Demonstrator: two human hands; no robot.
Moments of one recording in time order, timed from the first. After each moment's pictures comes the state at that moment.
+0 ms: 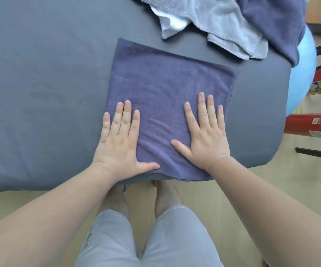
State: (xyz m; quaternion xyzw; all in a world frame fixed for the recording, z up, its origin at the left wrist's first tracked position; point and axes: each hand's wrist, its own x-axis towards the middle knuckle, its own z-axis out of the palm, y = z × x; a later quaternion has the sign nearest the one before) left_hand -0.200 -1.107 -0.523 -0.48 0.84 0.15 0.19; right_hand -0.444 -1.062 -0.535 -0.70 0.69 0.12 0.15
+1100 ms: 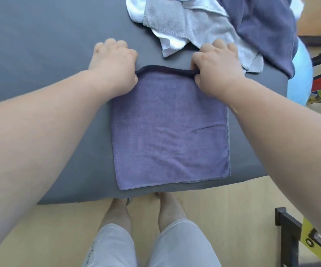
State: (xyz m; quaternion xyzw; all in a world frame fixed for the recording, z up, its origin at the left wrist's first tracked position) left_hand -0.243 -1.311 -0.499 -0.49 0.86 0.07 0.13; right_hand -0.485 -1.248 -0.500 -0.73 0.67 0.10 0.05
